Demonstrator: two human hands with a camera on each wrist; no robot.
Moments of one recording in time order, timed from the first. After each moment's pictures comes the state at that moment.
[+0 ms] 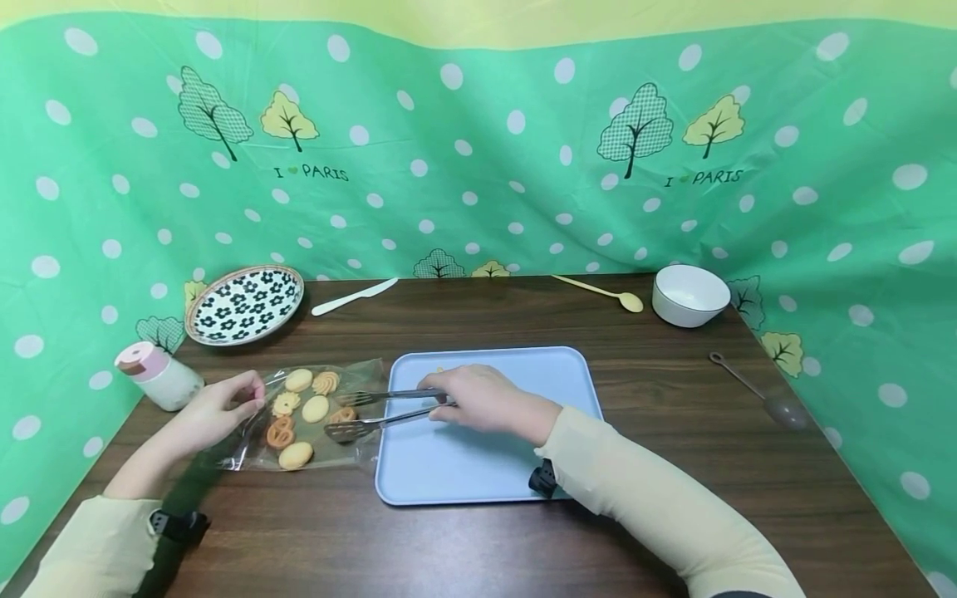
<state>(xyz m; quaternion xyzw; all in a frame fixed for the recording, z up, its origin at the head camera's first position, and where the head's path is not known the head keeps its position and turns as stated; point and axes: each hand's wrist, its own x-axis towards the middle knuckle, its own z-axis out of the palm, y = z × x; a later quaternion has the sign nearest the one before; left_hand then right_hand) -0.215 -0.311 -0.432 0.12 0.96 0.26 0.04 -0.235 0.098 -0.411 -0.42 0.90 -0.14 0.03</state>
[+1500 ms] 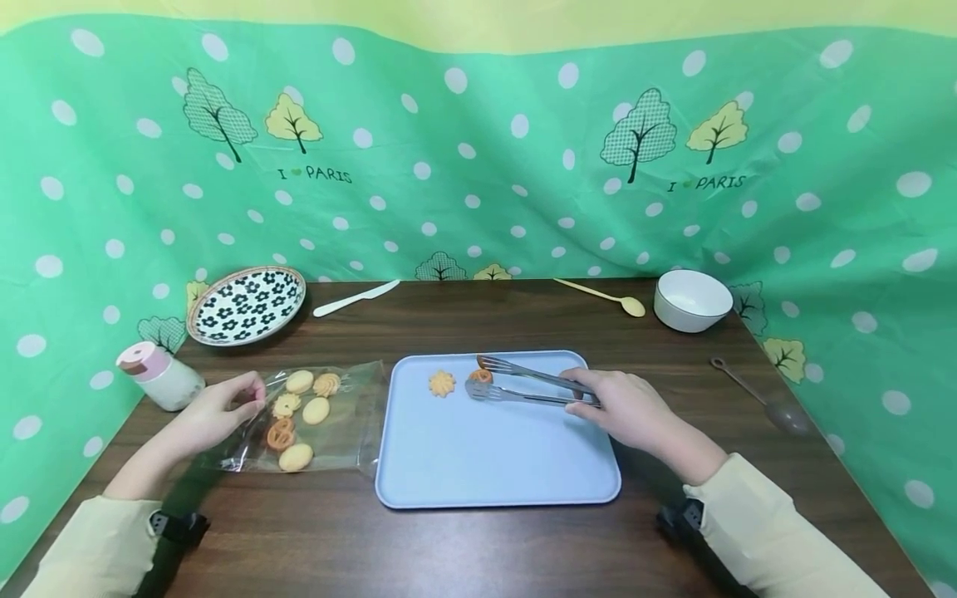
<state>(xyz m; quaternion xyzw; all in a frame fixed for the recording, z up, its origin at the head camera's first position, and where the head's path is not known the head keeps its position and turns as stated) -0.214 -0.311 -0.432 0.12 0.95 0.27 0.04 -0.211 0.262 -0.409 -0.23 0.96 -0.16 0.01</state>
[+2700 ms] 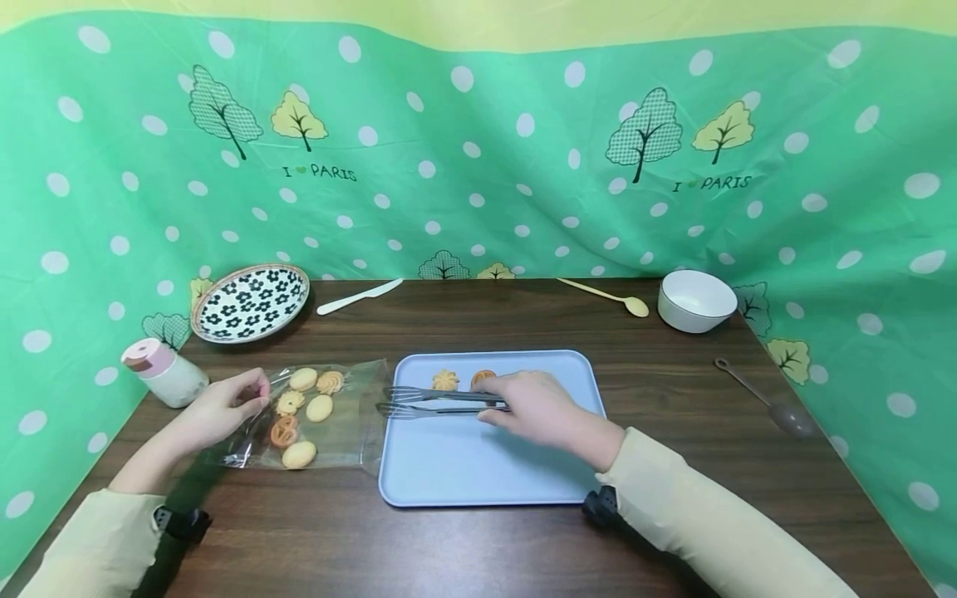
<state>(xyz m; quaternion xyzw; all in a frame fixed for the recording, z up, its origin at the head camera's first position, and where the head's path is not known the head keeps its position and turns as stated) -0.214 -0.311 -0.432 0.12 0.95 0.27 0.04 -0.215 0.154 -0.405 -0.36 0.92 -0.15 -0.03</state>
